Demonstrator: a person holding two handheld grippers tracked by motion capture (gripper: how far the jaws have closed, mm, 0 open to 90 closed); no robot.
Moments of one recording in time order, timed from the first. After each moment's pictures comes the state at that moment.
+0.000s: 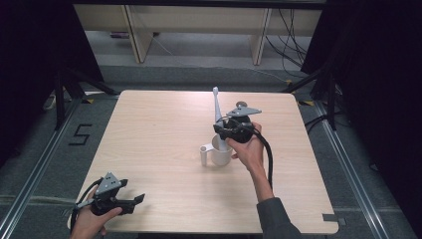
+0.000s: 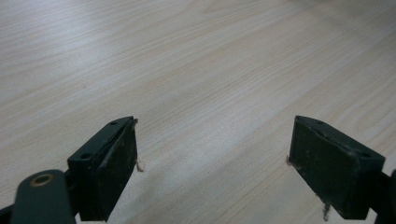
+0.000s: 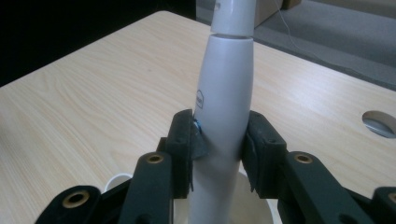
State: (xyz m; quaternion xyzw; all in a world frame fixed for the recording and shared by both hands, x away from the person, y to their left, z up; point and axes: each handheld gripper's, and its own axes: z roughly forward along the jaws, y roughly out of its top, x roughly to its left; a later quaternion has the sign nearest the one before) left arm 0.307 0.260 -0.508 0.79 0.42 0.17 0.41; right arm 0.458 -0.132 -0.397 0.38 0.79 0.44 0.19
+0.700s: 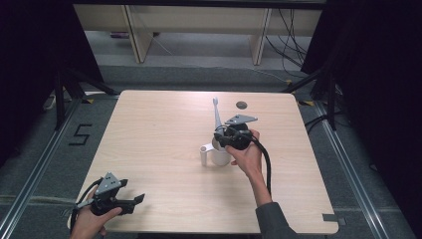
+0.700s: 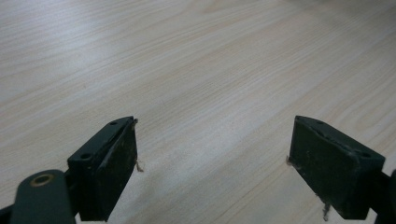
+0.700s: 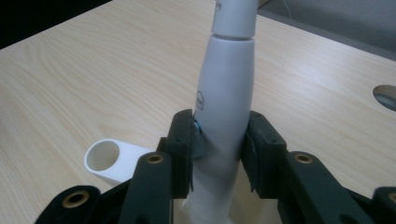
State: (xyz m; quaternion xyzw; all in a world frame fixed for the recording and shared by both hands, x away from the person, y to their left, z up) left arm 0.306 0.260 -0.507 0.79 0.42 0.17 0.41; right arm 0.455 -0.131 -0.423 0.39 0.80 0.42 0.18
